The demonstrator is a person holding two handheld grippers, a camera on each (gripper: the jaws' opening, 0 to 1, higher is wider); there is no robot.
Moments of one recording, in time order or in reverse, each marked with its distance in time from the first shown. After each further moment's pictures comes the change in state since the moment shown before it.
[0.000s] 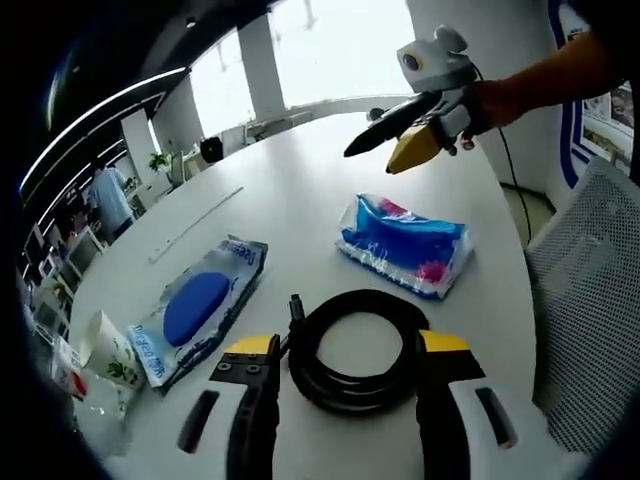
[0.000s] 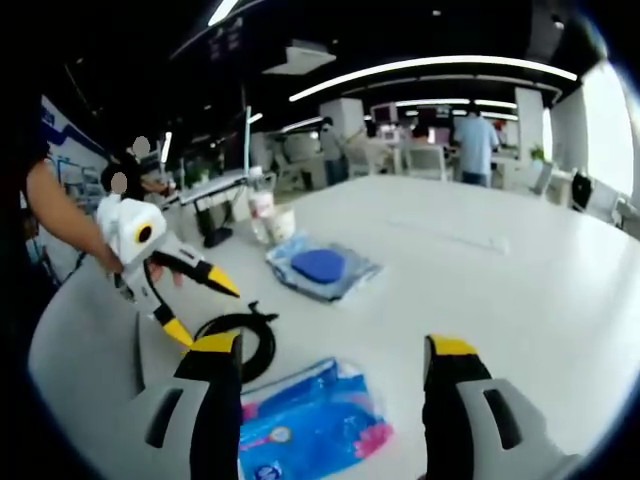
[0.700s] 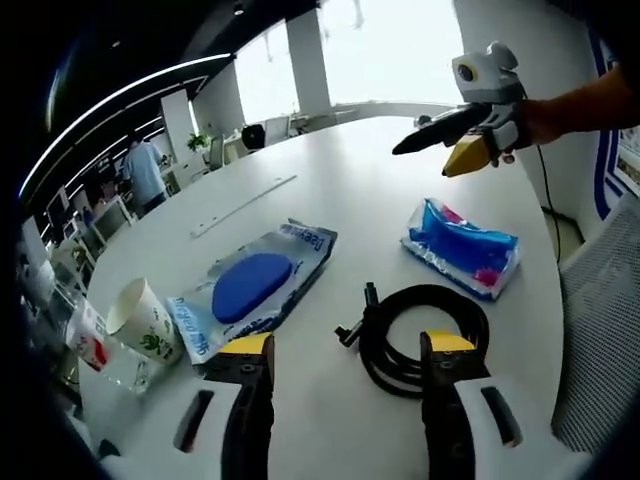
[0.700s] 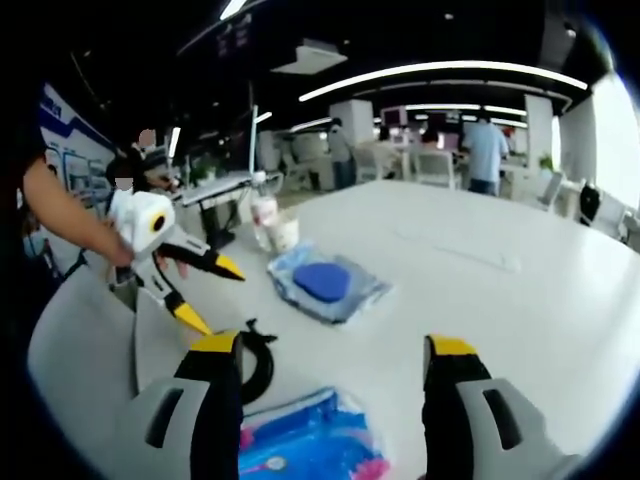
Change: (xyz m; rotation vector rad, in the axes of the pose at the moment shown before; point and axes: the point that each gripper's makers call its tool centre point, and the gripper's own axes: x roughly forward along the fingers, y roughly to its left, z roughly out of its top) left arm -0.013 0.049 -0.004 -0.095 -0.012 0.116; right arm 0.020 0.001 0.019 -0.040 -0.001 0.022
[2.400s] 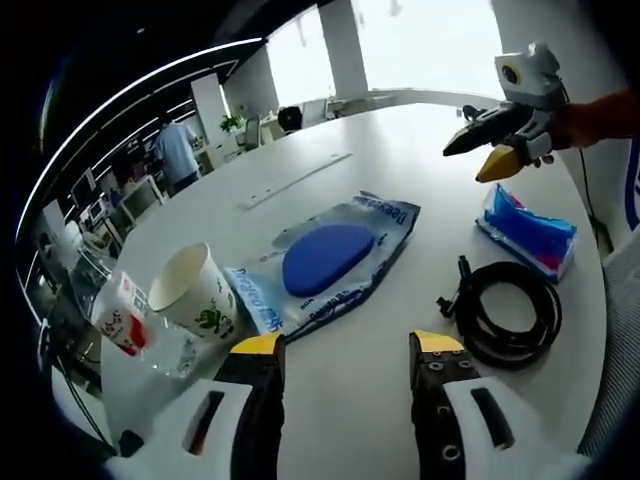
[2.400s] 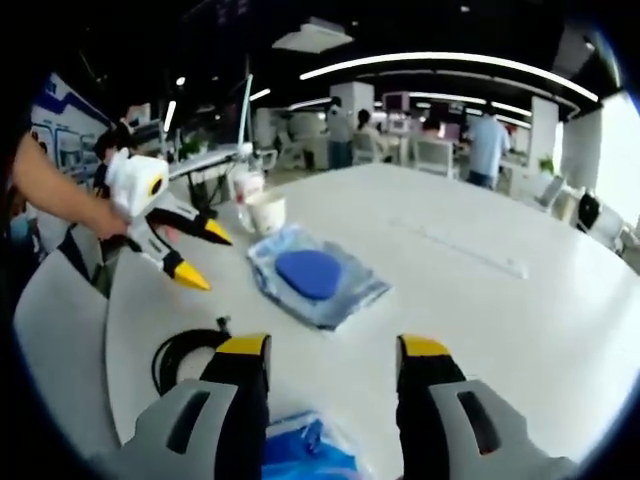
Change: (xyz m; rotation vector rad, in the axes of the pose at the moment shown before) left arm -0.002 0.073 -0.022 -0.039 0.068 0.137; right arm 0.048 -0.010 -0.006 -0.047 0.094 -0.046
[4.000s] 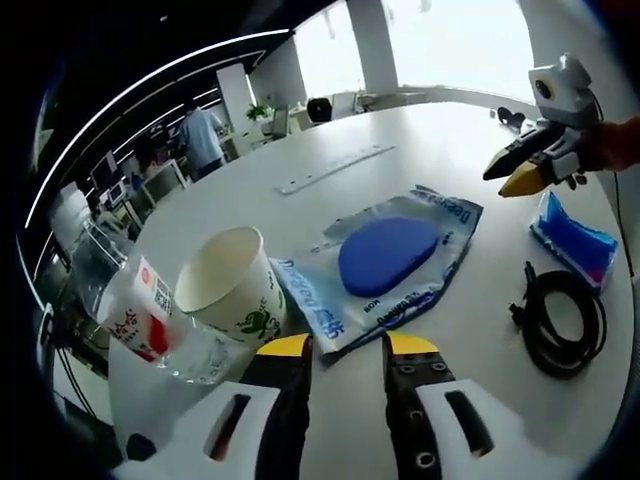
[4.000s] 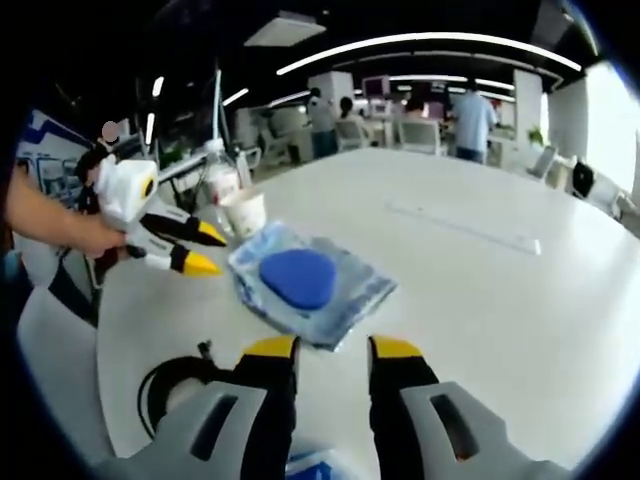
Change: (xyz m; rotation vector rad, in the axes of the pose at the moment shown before) left arm 0.022 0.052 -0.005 -0.069 0.026 0.092; right arm 0.046 -0.006 0.000 0.104 0.042 -0.027
